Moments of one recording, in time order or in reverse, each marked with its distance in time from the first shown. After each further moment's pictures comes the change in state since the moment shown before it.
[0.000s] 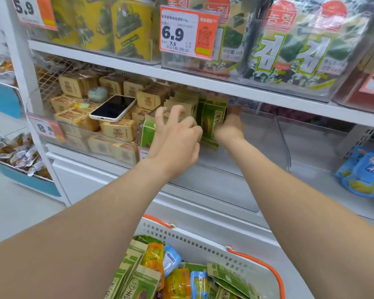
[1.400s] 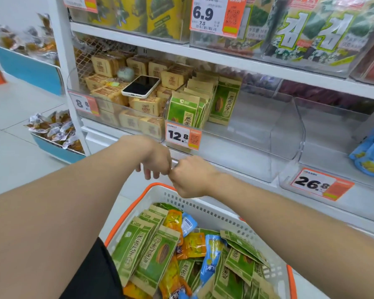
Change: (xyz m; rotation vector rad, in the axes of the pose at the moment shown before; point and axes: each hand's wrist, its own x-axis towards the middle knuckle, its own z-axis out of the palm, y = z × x) left_hand -0.071 -0.058 -0.040 -0.231 -1.414 -0.338; right_hand -0.191 0.017 0.057 -0.818 -0.560 -1.268
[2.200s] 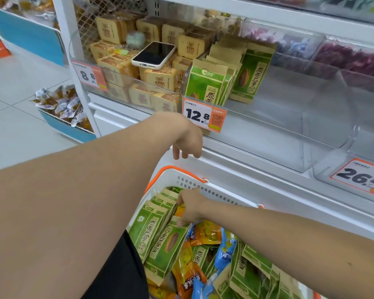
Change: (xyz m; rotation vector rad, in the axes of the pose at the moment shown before) left_hand 0.028 0.021 -0.011 0.080 -0.021 0.066; right_hand 0.015 -0.071 0.117 0.772 -0.583 0.529
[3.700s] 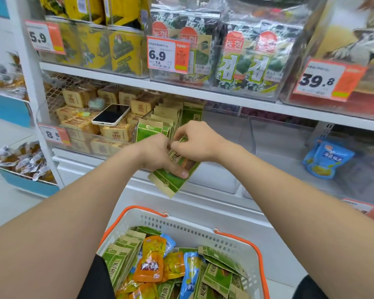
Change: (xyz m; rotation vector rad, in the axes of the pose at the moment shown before) left_hand -0.051 0.048 -0.029 -0.487 0.502 0.255; right_hand -0.179 0.017 -0.229 -0.007 0.783 -0.225
